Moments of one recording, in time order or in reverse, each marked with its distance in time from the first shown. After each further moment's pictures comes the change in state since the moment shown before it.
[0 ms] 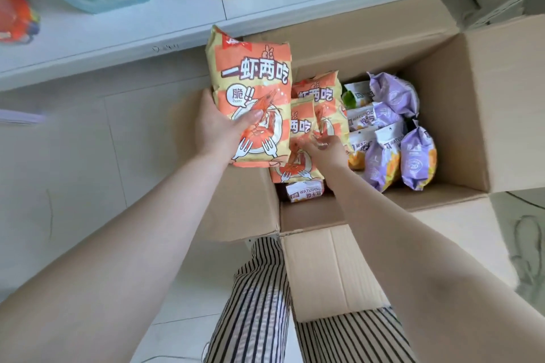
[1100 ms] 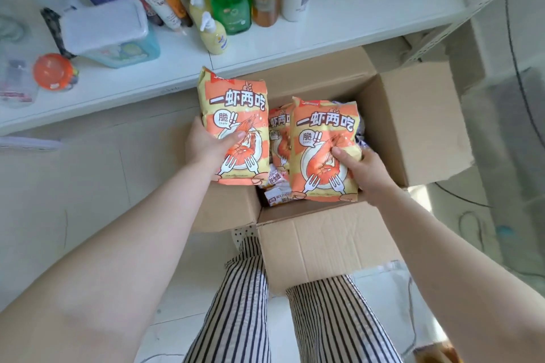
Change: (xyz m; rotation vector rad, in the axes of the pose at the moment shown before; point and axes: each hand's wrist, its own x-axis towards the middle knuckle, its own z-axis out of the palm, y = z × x) left_hand -0.082 0.098 -0.030 0.135 -0.008 -0.106; right_hand -0.117 -0.007 -0.177 0.395 -0.135 -0.101
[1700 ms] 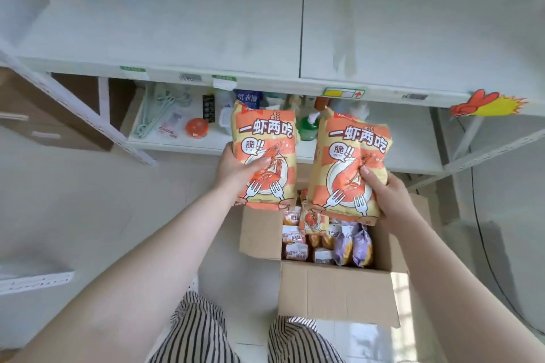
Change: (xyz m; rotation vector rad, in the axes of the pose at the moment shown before) left_hand -0.179 0.107 -0.248 -0.486 0.050 0.111; right_hand -0.260 -0.219 0.069 -0.049 -0.182 -0.330
